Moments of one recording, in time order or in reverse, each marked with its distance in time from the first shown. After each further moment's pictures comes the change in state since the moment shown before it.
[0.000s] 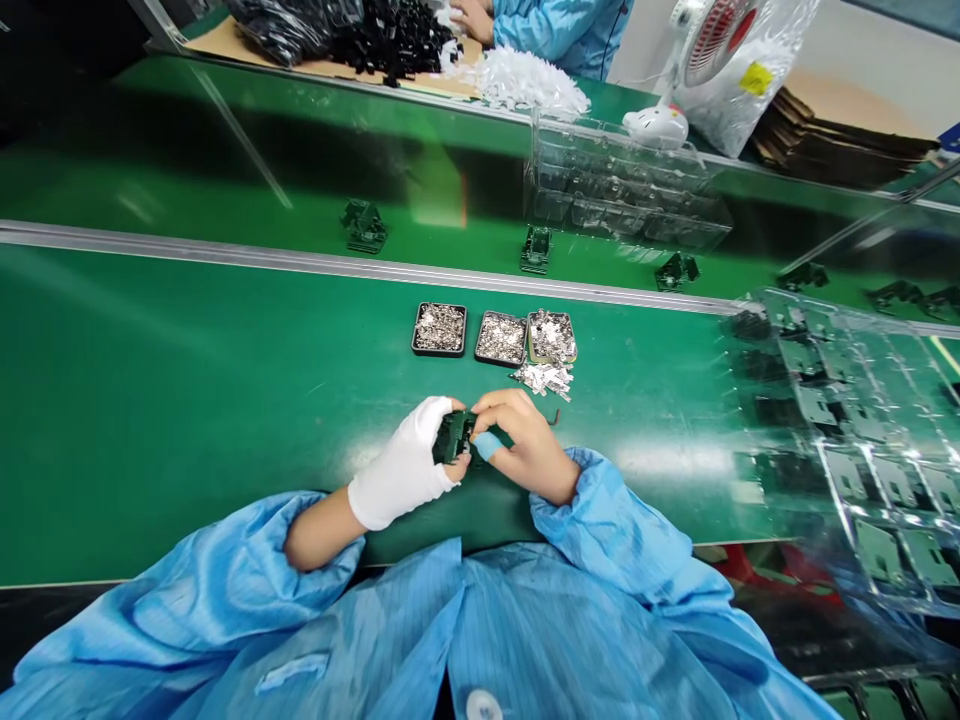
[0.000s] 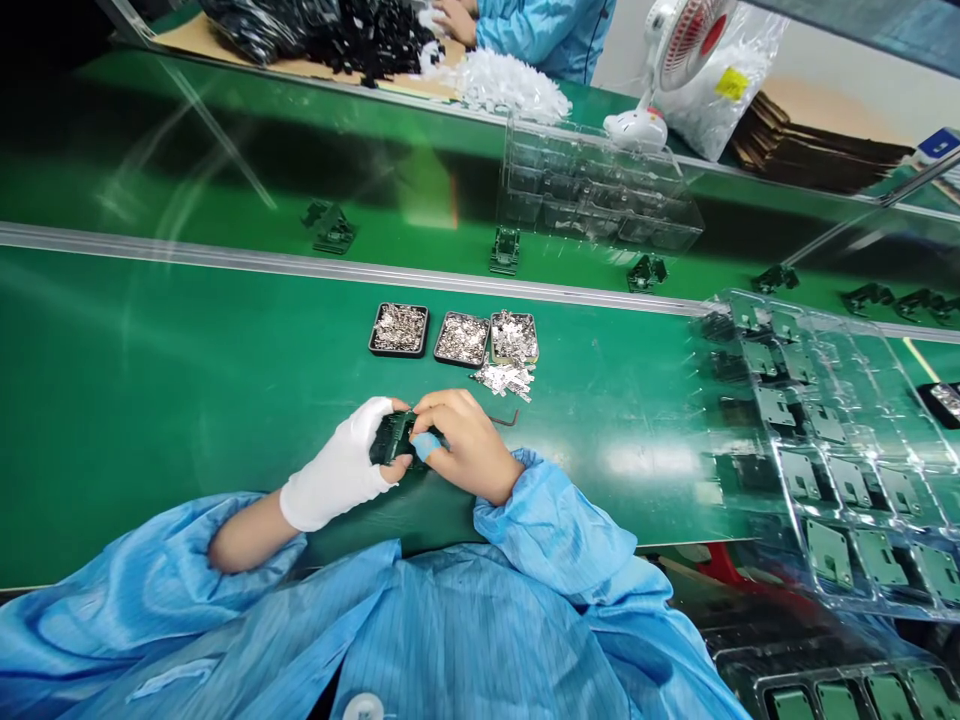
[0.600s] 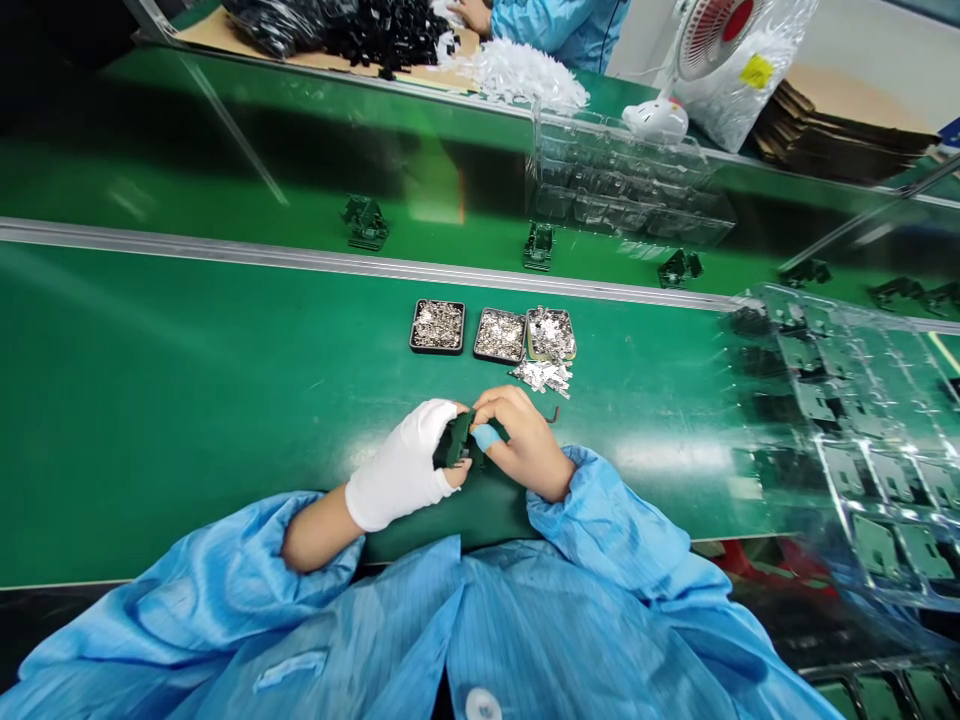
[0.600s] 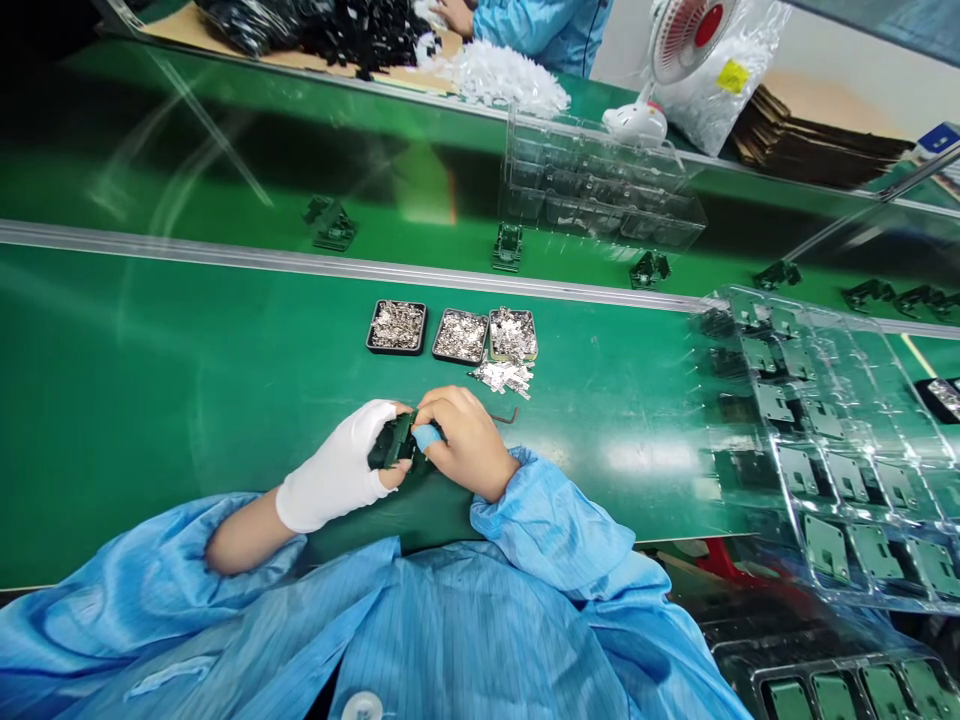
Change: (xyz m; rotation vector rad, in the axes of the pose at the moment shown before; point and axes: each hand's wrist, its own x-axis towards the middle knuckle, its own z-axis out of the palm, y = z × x) left_hand 0.000 -0.002 -0.001 0.095 -0.028 0.115; right_hand 0.000 0.002 0.005 -0.027 0.009 0.065
